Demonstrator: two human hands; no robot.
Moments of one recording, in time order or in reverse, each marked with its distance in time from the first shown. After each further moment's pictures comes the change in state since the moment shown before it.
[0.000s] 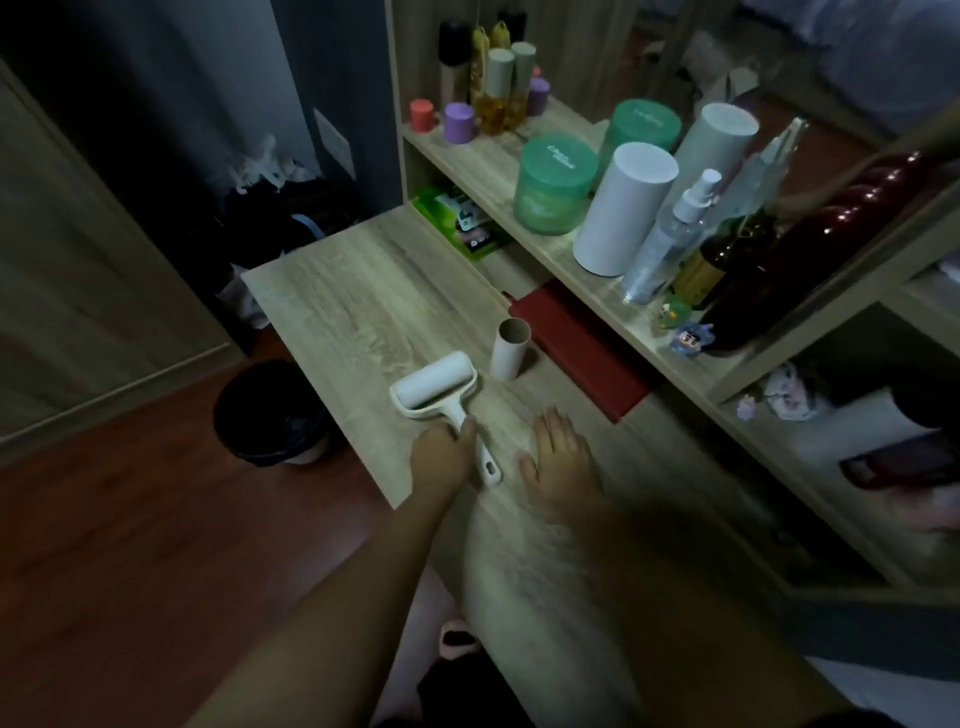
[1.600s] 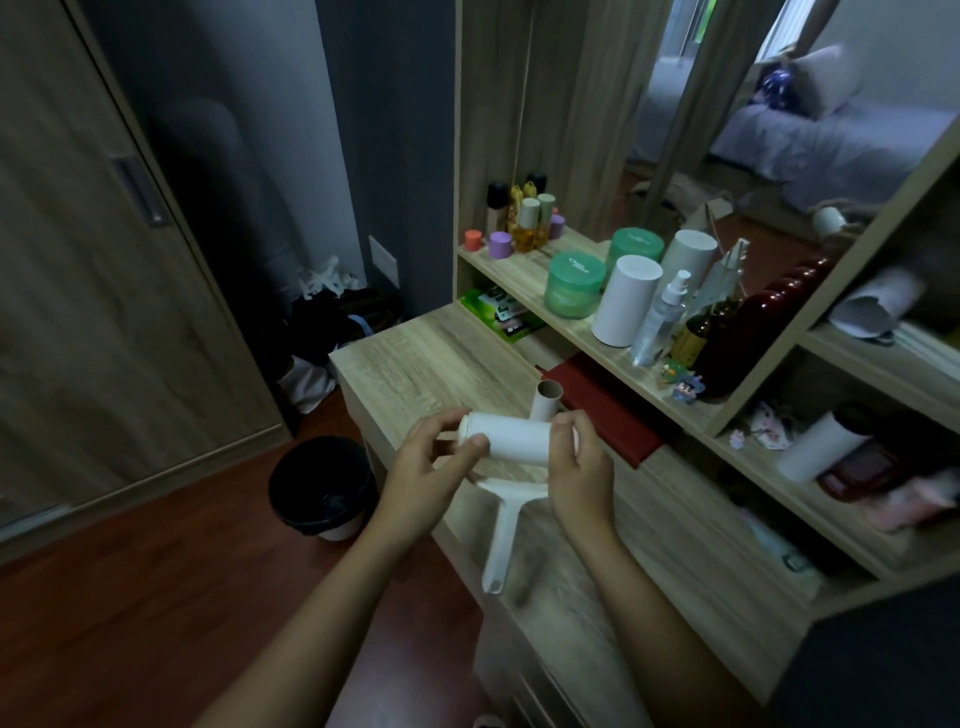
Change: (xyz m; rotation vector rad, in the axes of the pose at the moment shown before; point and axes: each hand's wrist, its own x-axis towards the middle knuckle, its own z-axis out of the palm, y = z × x) left_hand -0.121 0.021 -0.177 -0.598 -0.094 0.423; right_hand -0.095 -0.130 -0.181 1.079 0.425 0.091
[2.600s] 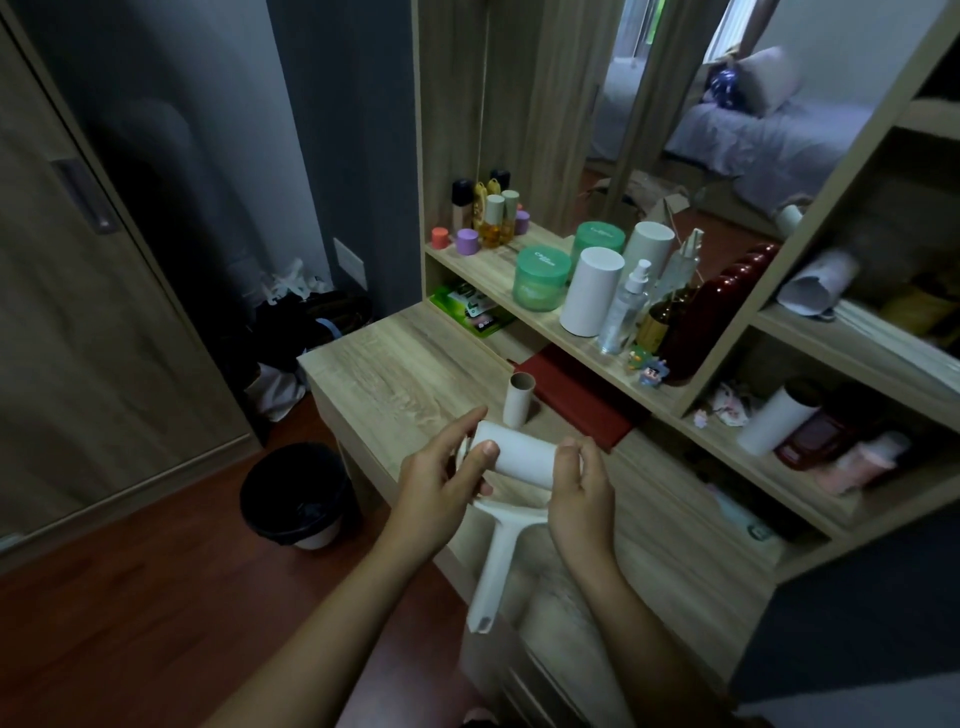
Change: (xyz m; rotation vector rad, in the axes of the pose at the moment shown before) left_hand -0.020 0.011 0.029 0.120 -0.060 0.111; right_hand -0.035 0.004 -0.018 0.039 0.117 0.100
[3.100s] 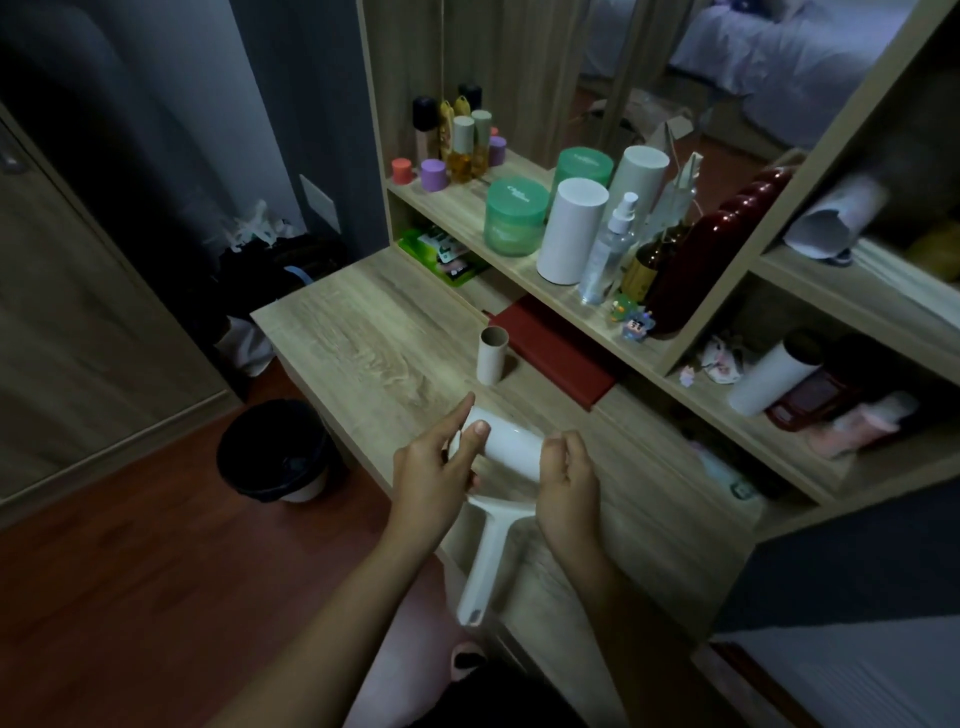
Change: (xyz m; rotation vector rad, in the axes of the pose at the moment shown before) left_hand 0.014 -0.034 0.055 0.048 0.094 -0.186; right_hand 0.022 0.060 -0.015 -0.039 -0.047 0.200
